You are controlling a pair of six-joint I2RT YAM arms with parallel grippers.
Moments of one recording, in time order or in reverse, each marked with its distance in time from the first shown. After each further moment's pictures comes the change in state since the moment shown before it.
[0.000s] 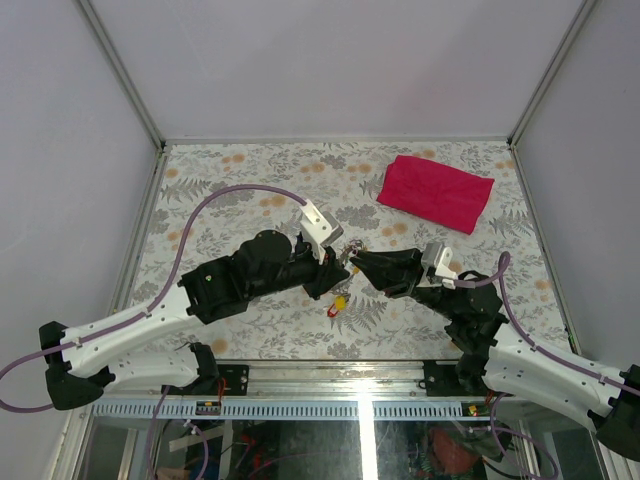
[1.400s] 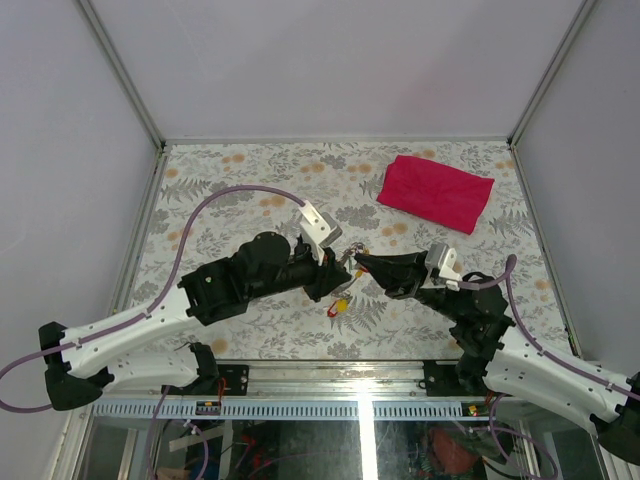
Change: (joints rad) left arm 0.005 -0.007 -0.019 0.024 0.021 -0.040; right arm 0.000 -0.057 0.016 -0.089 0.010 -0.024
